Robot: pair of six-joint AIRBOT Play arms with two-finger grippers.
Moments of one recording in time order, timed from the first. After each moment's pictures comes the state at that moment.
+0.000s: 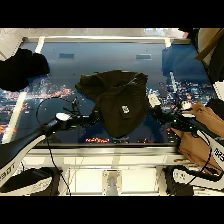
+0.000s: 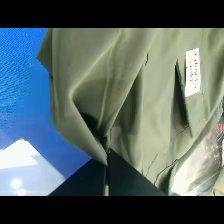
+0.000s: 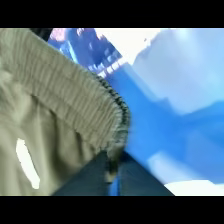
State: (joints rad) left arm -0.39 -1.28 0.57 0.25 -0.52 -1.11; right arm -0.17 -1.34 0.52 -0.20 0.63 0.95
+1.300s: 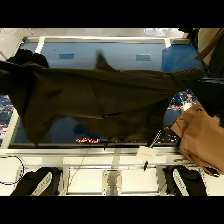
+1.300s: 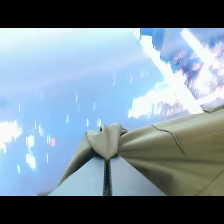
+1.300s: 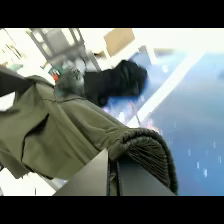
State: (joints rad) left arm 0.02 -0.86 1.69 1.10 -1.52 -1.34; right arm -0.15 -0.53 1.28 -0.56 1.26 1.32
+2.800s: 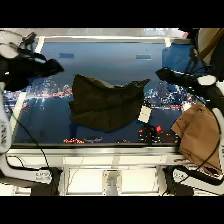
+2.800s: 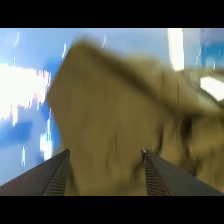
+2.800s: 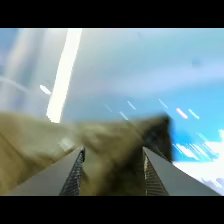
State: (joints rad) left arm 0.17 -1.50 1.63 1.01 -1.31 -1.34; right arm -0.18 -1.25 1.12 -0.72 0.78 1.07
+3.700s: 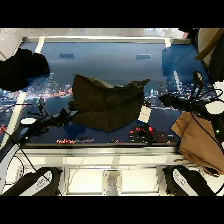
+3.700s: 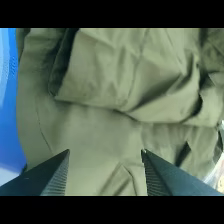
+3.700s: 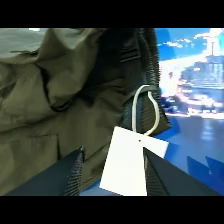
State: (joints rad) left arm 0.13 -1.09 0.43 0.30 -0.68 -1.03; right arm -0.16 -0.88 0.76 -0.86 0.87 1.19
